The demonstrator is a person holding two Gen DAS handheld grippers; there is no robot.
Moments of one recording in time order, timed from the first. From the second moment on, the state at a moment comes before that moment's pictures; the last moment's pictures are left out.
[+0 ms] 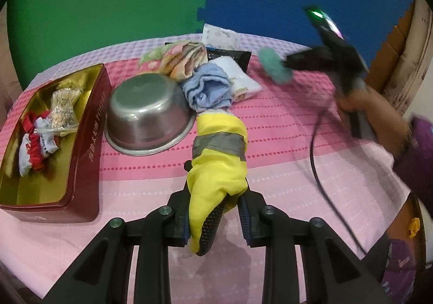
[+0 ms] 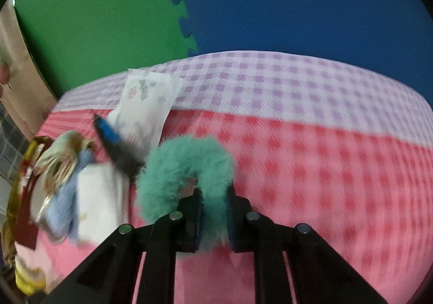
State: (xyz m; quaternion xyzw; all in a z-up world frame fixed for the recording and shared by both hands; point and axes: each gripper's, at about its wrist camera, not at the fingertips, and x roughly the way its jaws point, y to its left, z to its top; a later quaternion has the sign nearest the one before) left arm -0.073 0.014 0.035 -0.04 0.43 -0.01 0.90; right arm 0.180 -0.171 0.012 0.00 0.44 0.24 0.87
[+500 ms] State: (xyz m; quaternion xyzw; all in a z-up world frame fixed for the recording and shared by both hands) left arm -0.092 0.044 0.095 -0.08 0.37 0.02 0.93; right arm 0.063 -0.217 -0.004 0.03 0.42 0.23 0.88
